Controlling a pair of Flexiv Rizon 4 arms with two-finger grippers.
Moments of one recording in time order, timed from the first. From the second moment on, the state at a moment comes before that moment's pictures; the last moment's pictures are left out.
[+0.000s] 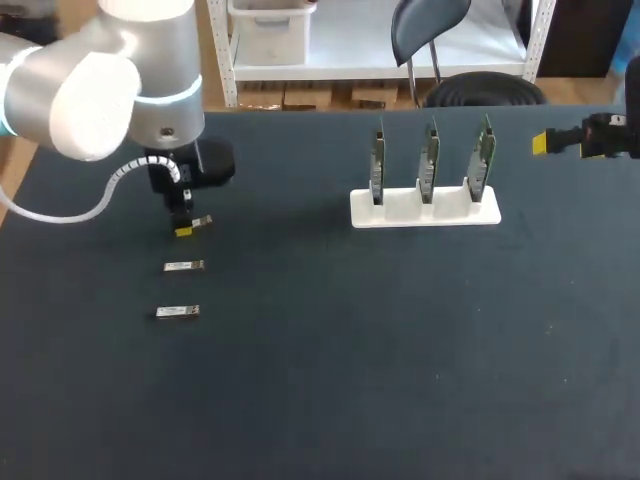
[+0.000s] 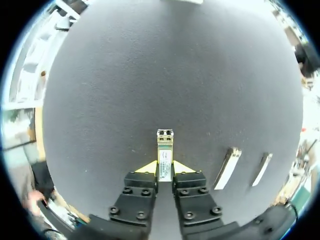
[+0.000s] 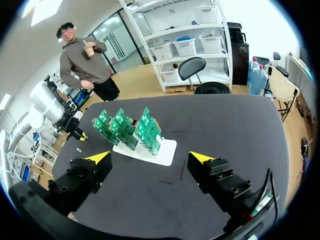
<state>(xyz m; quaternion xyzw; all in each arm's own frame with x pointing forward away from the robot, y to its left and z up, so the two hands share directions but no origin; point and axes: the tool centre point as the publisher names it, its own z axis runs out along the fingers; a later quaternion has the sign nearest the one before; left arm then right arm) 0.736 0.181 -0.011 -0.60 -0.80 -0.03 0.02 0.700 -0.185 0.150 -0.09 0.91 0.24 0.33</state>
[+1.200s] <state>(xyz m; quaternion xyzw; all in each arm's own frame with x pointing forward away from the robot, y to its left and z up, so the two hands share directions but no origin) 0.761 0.048 0.250 -0.35 -0.86 0.25 -0.28 0.700 -0.185 0.150 -0.09 0.91 0.24 0.33</state>
